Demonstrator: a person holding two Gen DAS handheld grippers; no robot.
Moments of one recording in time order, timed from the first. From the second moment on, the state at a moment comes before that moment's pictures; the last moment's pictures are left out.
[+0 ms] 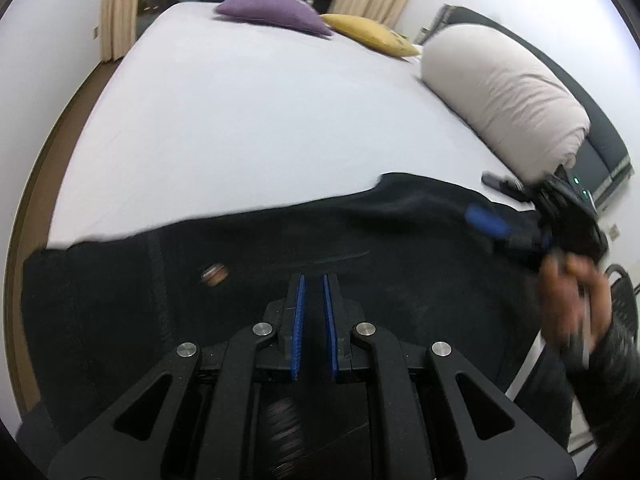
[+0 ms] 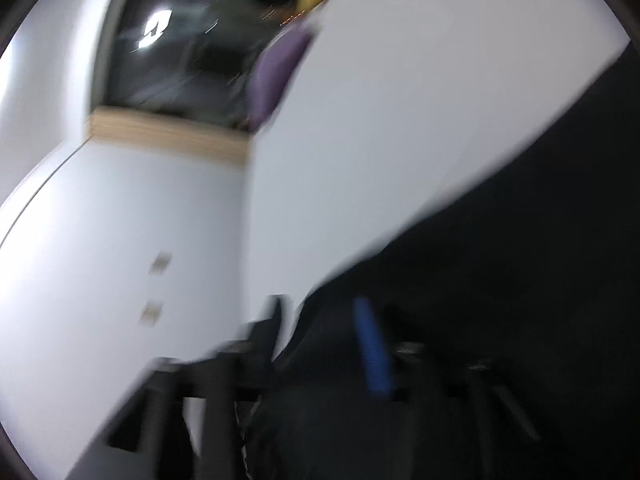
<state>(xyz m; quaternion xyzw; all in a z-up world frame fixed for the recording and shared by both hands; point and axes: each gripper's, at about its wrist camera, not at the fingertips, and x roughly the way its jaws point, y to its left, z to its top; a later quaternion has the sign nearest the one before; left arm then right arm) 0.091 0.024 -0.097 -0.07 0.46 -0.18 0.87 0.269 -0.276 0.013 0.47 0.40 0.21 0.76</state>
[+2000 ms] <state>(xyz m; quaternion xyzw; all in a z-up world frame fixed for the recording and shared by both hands) 0.093 0.002 -0.131 -0.04 0.48 -0.17 0.86 -0.100 -0.570 -0.068 0.58 0.24 -0.21 0.75</state>
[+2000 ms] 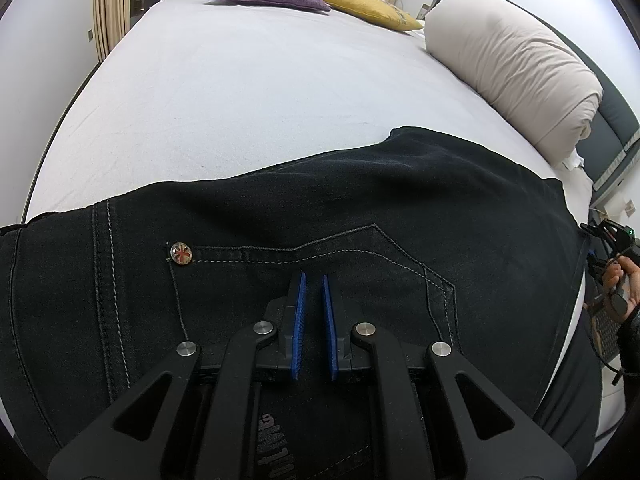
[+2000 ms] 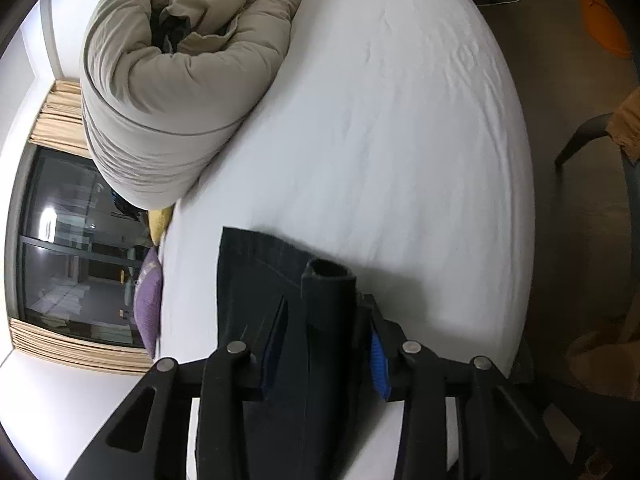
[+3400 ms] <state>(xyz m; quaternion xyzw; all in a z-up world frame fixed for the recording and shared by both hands) 0.091 0.001 -0.094 -0.17 0.47 -0.18 0.85 -0.037 -0.242 0.006 -0.11 0.38 -0.03 0.92</state>
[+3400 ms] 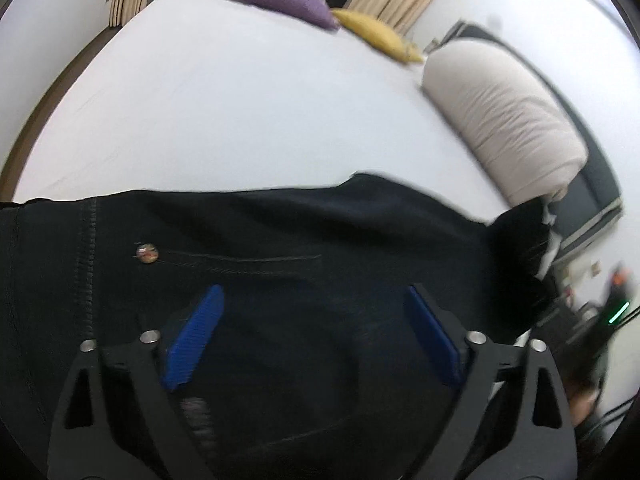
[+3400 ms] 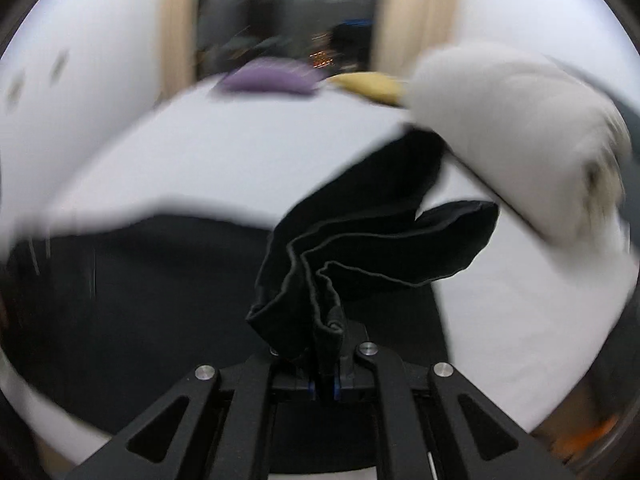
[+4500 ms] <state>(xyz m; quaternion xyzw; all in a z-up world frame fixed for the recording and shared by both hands) 0.174 -0.136 -0.124 -0.22 0.59 -0.32 0.71 -0.082 -0.127 -0.015 -0.34 0.31 0.03 0.89</state>
